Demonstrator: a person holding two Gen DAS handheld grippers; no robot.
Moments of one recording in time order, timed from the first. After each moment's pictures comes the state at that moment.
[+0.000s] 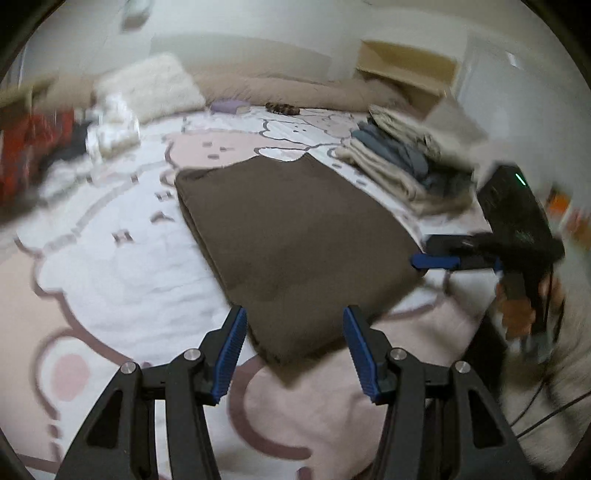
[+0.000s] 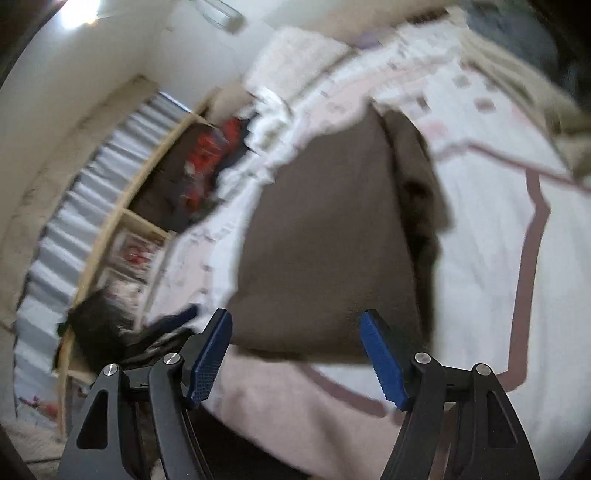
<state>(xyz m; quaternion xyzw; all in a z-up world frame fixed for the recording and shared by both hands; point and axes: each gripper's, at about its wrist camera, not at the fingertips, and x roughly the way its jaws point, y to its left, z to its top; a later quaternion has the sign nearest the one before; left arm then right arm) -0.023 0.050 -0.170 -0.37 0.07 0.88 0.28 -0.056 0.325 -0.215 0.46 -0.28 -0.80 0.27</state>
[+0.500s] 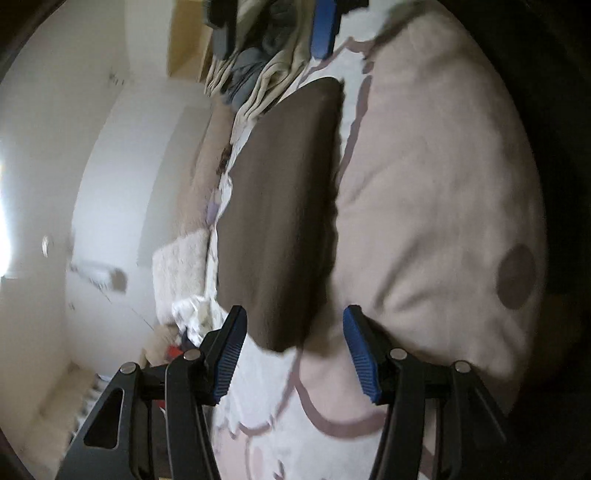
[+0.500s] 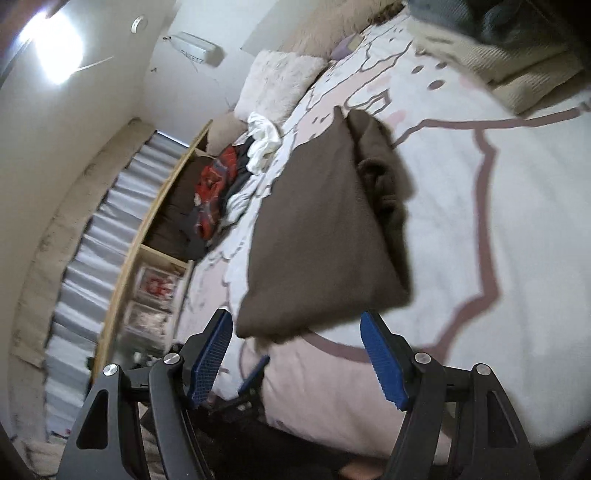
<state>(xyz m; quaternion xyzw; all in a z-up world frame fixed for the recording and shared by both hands) 0.051 0.122 -0.272 -0.13 0.63 0.74 0.19 -0.001 0.355 -0.203 0.42 -0.36 -0.79 0.25</state>
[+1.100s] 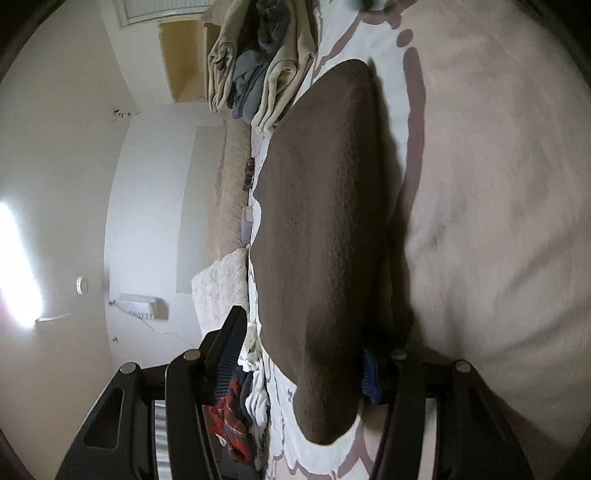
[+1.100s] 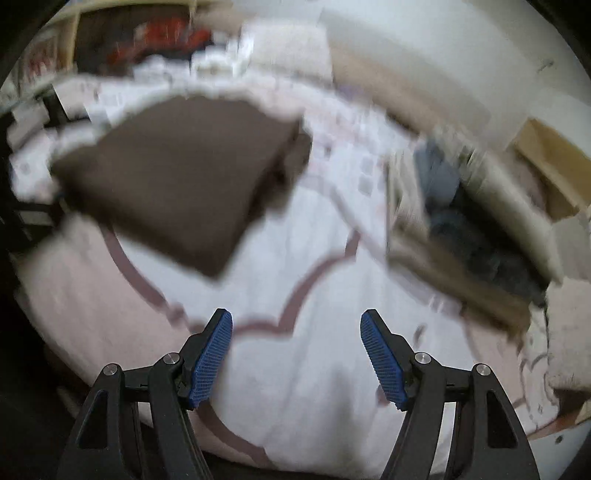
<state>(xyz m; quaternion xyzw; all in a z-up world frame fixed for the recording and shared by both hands) 0.018 0.129 -0.276 -0.06 0.68 0.72 0.14 0.002 0.315 -0.216 0.46 0.21 -0.86 0.05</state>
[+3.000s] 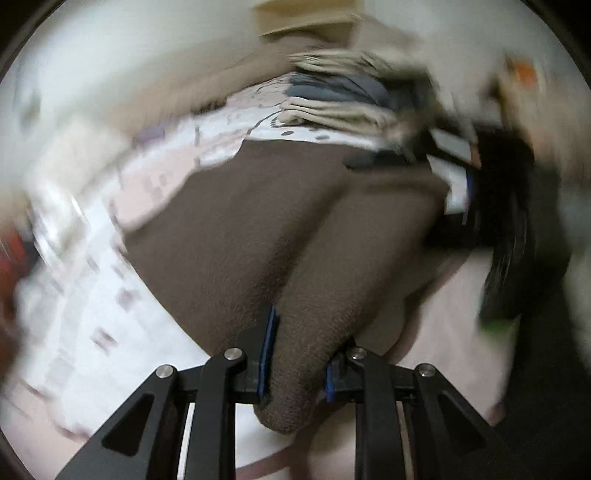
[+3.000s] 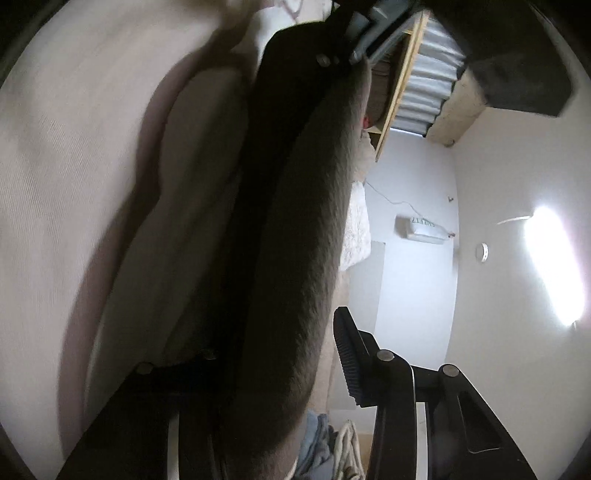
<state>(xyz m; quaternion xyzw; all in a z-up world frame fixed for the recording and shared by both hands) -0.053 0.107 -0.202 -0.30 0.32 0.83 0.34 -0.050 0.192 -0.310 0.01 0.74 -0.66 0.08</state>
